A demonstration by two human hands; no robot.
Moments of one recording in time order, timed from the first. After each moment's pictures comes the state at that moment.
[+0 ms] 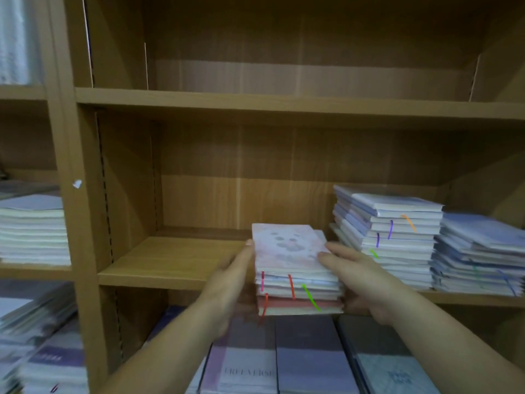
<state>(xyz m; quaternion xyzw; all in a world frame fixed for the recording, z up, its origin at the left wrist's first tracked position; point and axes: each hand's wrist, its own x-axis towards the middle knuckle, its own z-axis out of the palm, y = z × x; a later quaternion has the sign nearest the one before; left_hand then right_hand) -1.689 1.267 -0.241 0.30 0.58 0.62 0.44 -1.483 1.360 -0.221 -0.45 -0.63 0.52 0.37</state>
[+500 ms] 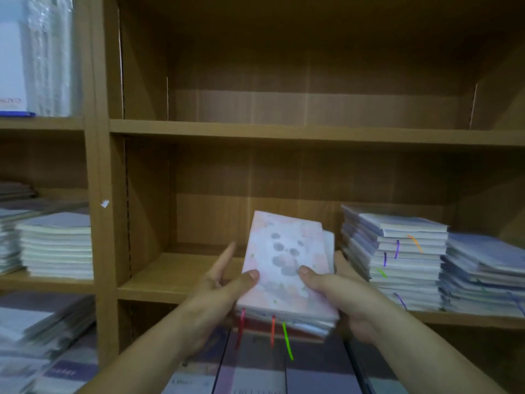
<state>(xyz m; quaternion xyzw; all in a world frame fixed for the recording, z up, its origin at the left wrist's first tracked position) -1.711 1.217 -0.216 0.43 0.50 0.64 0.39 -1.515 1.343 -0.217 -0.34 -0.65 0.55 0.40</state>
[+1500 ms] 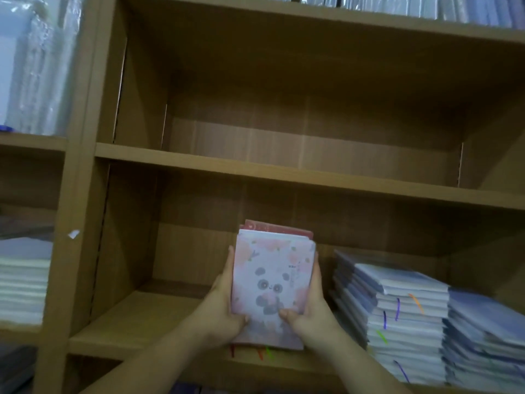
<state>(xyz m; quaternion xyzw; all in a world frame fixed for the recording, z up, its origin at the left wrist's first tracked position) -1.766 1.332 -0.213 0.63 0.56 0.50 0.21 -1.558 1.418 -0.205 -0.27 -0.78 0.38 0.42</state>
